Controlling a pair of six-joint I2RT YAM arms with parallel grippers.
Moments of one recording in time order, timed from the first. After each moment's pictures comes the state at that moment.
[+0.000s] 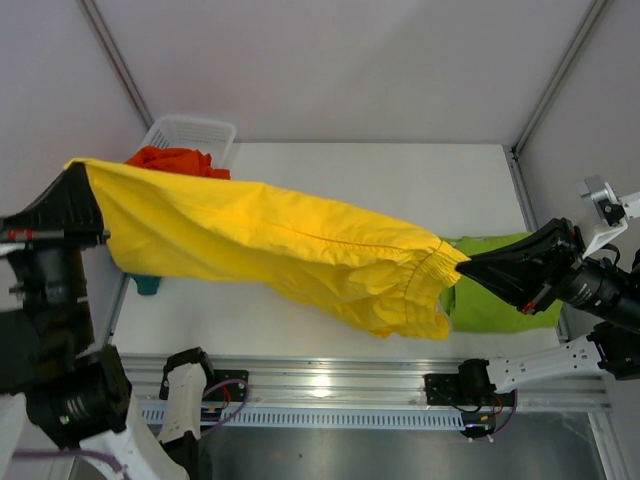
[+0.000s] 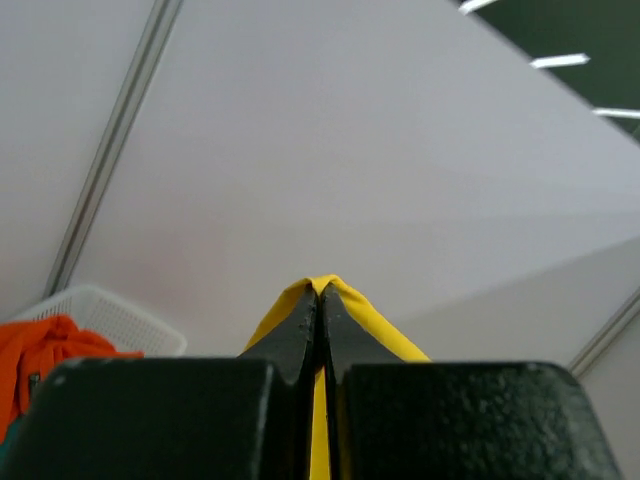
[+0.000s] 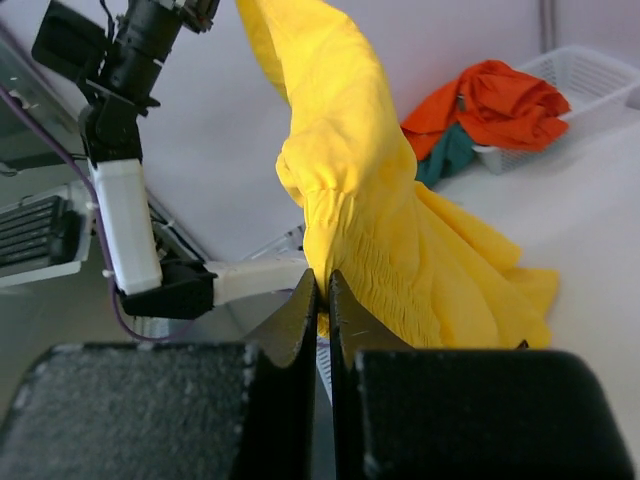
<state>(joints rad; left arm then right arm) 0.37 0.74 1.71 -0.56 0.16 -0.66 1.68 0.73 1.70 -0.83 0.53 0.35</state>
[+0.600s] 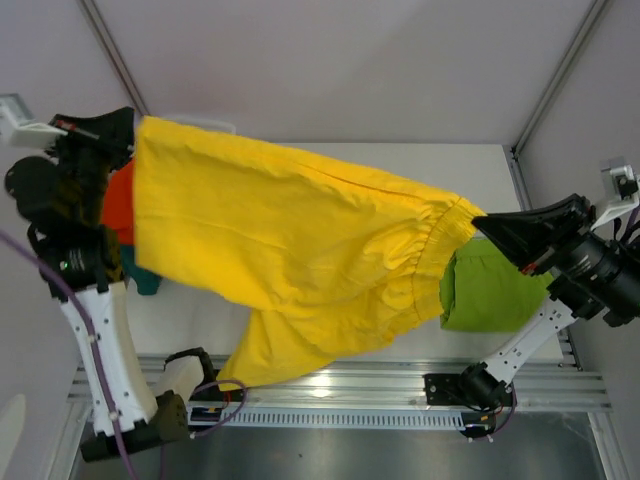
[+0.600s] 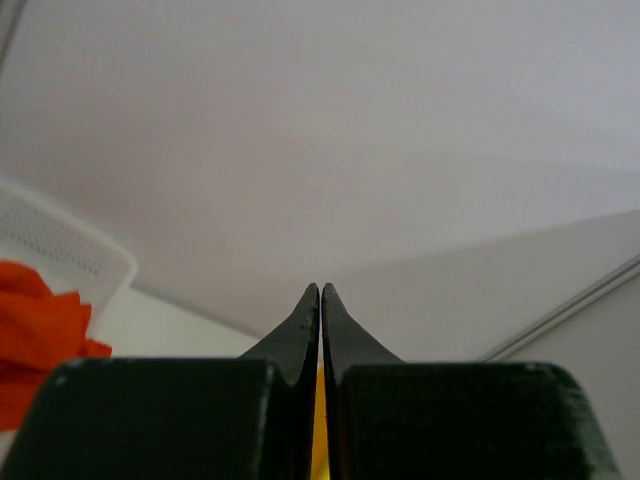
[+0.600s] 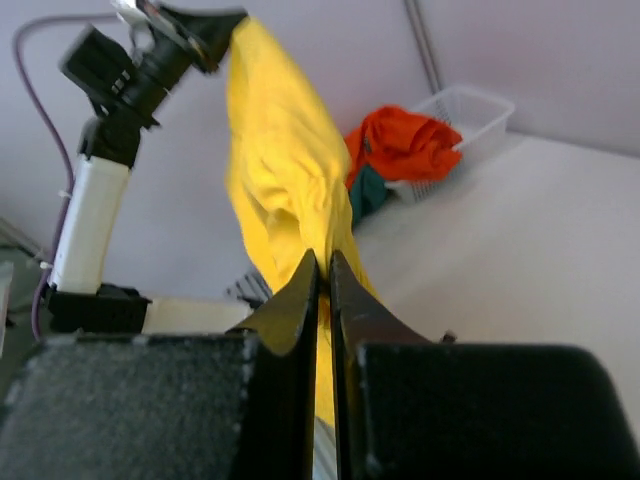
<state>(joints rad) 0.33 0.94 1.59 -0.31 0.27 -0.77 2.24 0.57 1.40 -0.12 1.27 -0.25</state>
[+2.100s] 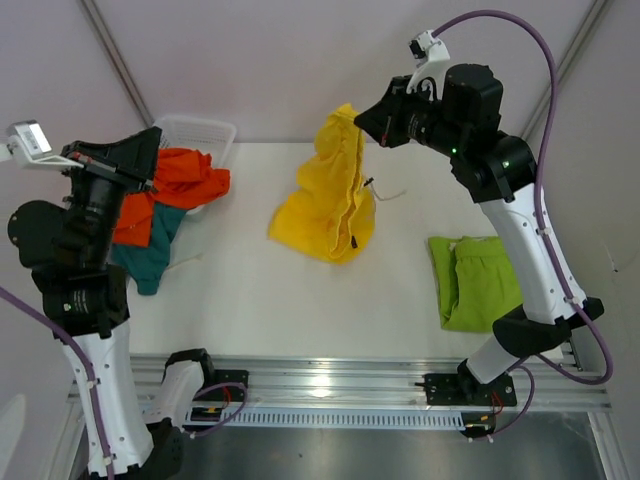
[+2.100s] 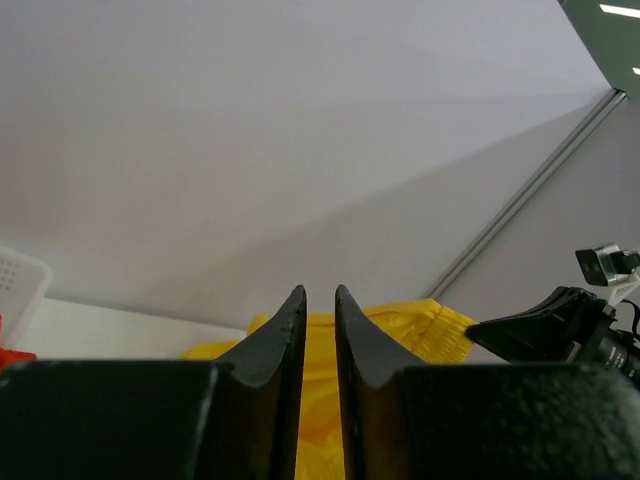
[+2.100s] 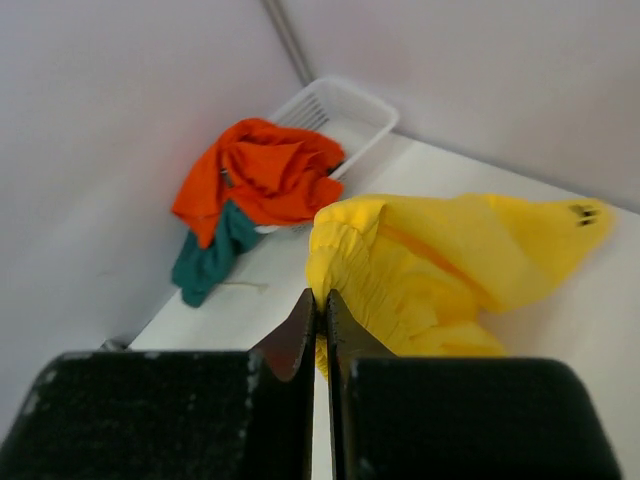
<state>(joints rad) 0.17 0.83 1.48 -0.27 0.33 -0.75 0.55 1.60 2.22 -0.74 -0.21 0.30</state>
